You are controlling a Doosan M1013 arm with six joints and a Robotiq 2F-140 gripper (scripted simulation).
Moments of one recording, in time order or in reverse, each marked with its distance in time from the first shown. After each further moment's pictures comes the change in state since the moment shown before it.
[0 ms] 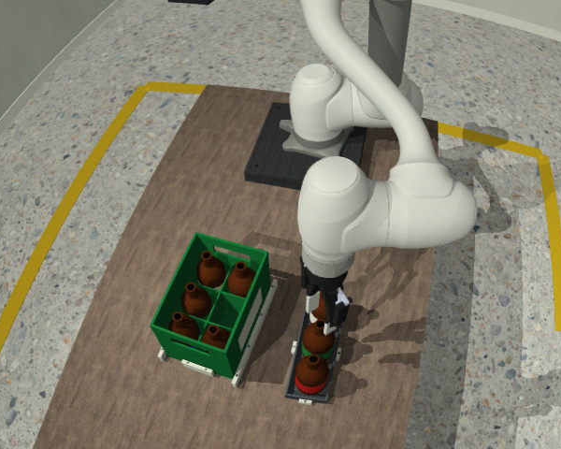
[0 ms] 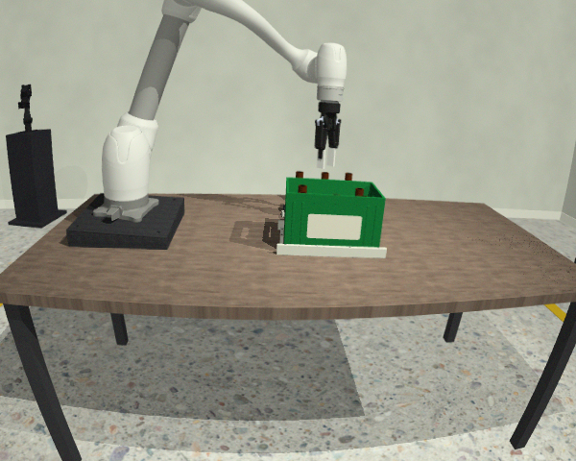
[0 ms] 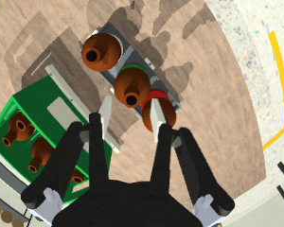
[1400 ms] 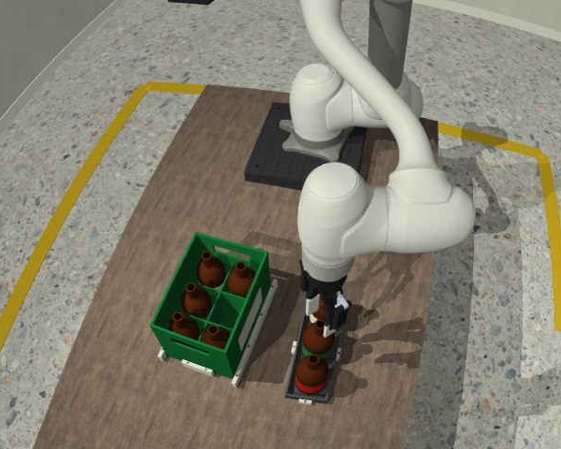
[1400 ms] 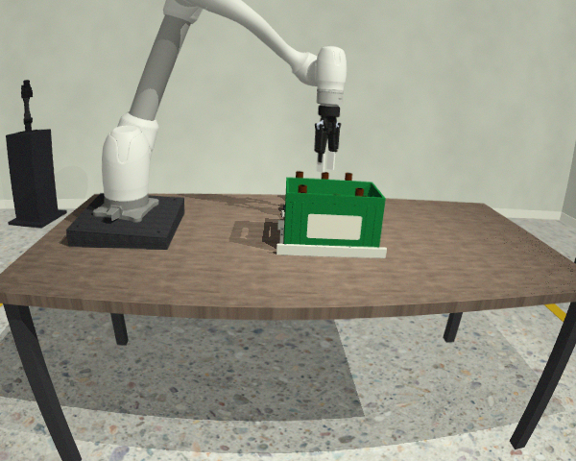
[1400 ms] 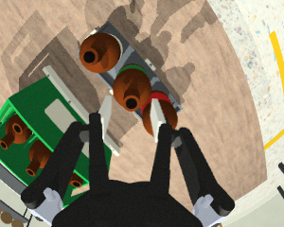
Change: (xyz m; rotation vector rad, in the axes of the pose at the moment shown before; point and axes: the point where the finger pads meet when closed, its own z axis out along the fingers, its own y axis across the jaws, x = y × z) arm 0.000 0.000 0.013 0.000 0.000 0.000
